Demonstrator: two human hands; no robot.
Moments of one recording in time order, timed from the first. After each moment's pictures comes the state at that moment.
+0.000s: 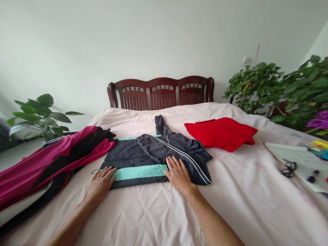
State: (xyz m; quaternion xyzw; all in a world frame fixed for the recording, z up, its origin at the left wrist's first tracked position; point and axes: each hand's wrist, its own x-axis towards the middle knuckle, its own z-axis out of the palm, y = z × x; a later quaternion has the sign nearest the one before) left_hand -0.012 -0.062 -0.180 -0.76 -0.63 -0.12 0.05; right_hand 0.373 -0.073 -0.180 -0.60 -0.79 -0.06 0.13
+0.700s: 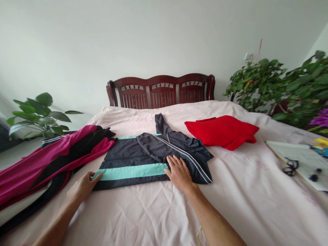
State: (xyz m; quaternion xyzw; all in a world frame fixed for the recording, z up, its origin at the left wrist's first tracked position) left_hand -0.061 -0.057 -0.158 -0.57 -0.80 -0.13 -0.12; right_hand 0.372 -0.073 -0.175 -0.61 -0.78 -0.04 0.15
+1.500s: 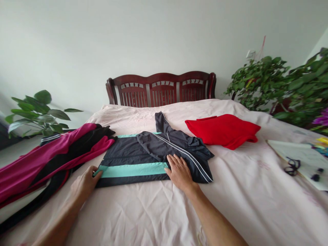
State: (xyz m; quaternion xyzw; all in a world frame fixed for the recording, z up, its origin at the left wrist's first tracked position) left_hand -0.041 -0.059 -0.146 -0.58 -0.81 -0.09 -0.06; right_hand 0.372 -0.073 -0.176 -0.61 -0.77 -0.04 0.16
